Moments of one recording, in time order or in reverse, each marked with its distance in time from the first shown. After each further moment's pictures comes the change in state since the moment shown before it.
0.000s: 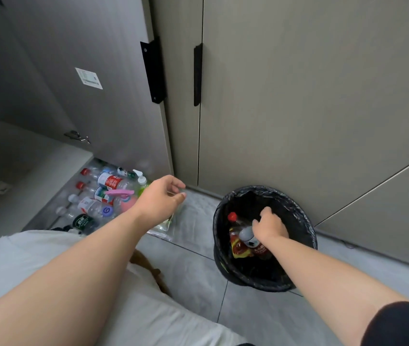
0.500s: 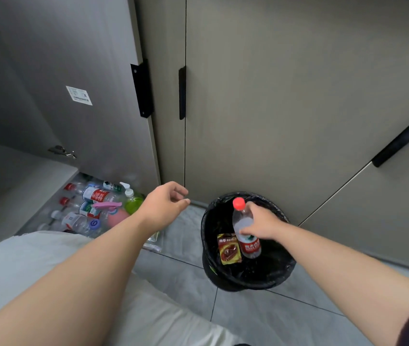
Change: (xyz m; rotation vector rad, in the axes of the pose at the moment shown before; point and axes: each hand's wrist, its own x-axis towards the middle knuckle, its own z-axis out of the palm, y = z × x) left_hand -0.009 0.019 0.015 -0.049 -0.025 0.087; right_hand -0.017 0.002 -0.072 -0.033 -0.250 -0.343
